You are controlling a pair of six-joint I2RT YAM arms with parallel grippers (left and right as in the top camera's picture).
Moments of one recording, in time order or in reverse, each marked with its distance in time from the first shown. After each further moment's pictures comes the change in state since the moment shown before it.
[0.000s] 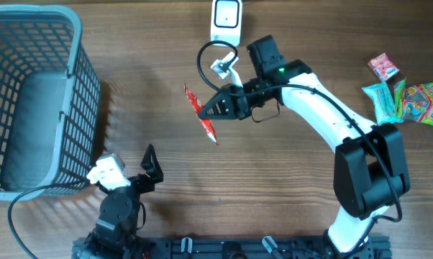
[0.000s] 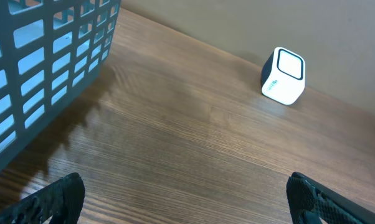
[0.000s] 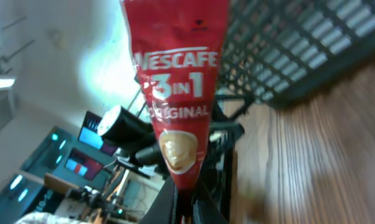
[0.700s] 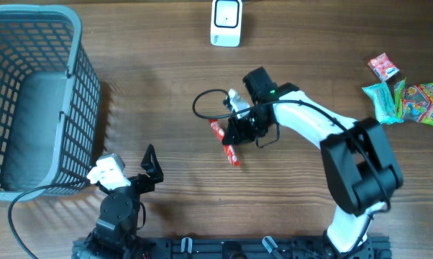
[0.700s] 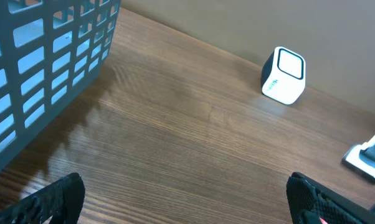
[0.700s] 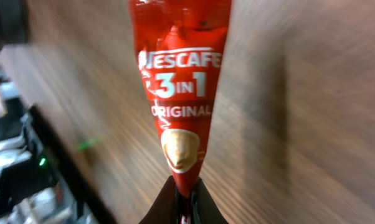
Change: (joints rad) left arm 0.000 0.000 -0.001 0.000 0.000 0.000; right arm 0.040 0.040 -0.220 -0.071 0.848 0.275
